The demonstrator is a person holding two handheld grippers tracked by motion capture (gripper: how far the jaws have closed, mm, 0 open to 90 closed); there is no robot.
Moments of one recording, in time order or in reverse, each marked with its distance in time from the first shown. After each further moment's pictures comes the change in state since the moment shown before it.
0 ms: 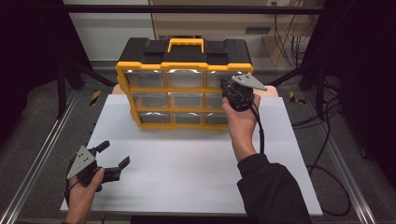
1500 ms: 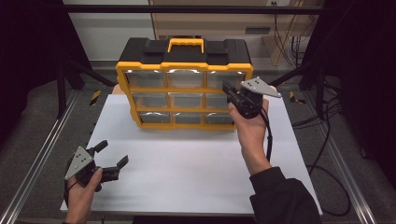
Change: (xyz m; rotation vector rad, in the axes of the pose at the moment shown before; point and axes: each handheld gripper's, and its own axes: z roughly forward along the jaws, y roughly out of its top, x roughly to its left) left arm 0.002 -0.001 -0.003 -0.016 0.019 -0.008; right arm -0.002 0.006 -0.038 -0.054 0.103 0.002
